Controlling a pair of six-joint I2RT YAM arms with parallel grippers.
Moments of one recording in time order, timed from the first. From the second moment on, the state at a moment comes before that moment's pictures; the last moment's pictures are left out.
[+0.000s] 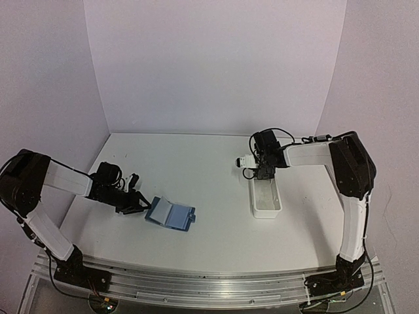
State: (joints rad) left arm -0.28 1.59 0.61 -0.01 0.58 -0.39; right arm 0.50 2.08 1.41 -0.14 0.41 -1.31
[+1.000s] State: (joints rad) left arm -0.28 1.59 0.61 -0.01 0.58 -0.37; right arm 0.50 2.11 1.45 -0.17 0.42 -1.23
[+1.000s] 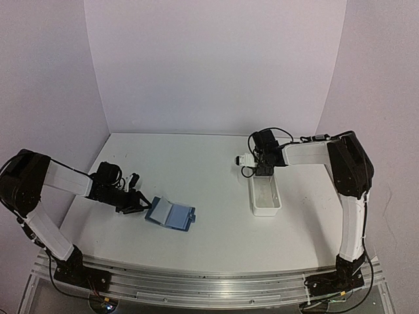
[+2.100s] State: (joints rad) left arm -0.28 1.59 0.60 0.00 0.58 -0.37; right arm 0.49 2.09 1.51 -0.32 0.33 -1.12
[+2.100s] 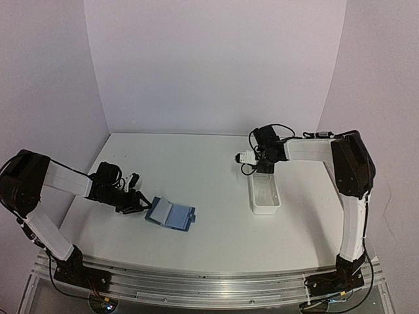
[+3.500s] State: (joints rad) left arm -0.31 1.29 0.99 0.17 1.21 -0.19; right arm 0.87 1.75 1.41 0.32 -0.54 0.22
